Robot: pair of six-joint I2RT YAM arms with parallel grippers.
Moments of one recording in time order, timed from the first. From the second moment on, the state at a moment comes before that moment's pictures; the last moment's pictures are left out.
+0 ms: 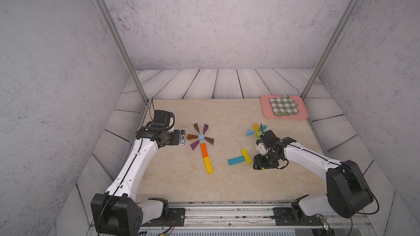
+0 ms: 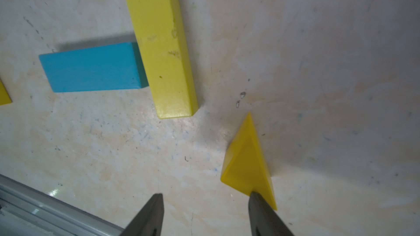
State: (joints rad) left arm -0.15 1.24 1.14 -0.93 0.05 -0.13; right arm 0.45 1.41 0.82 -0.81 -0.23 0.26
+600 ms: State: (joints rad) left arm -0.15 1.24 1.14 -0.93 0.05 -0.13; right arm 0.42 1.42 0.86 -0.79 -0.17 0.31
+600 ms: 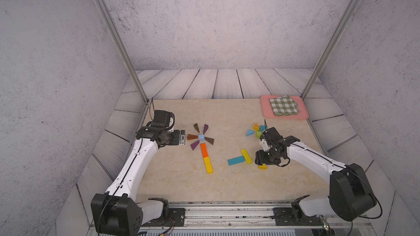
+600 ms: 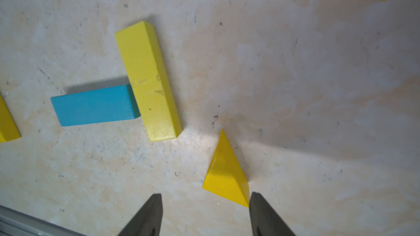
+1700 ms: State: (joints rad) left arm -0.15 1.24 1.14 -0.93 0.05 -0.13; right arm 0.46 1.44 0.73 -0.67 -0.16 0.49
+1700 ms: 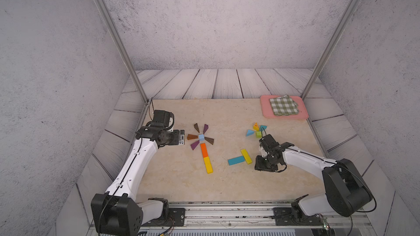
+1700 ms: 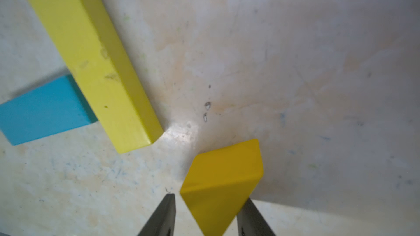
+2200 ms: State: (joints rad) left arm -0.14 1.24 1.14 -0.93 0.05 -0.13; right arm 0.47 1.59 0.87 -0.66 -0.04 0.53
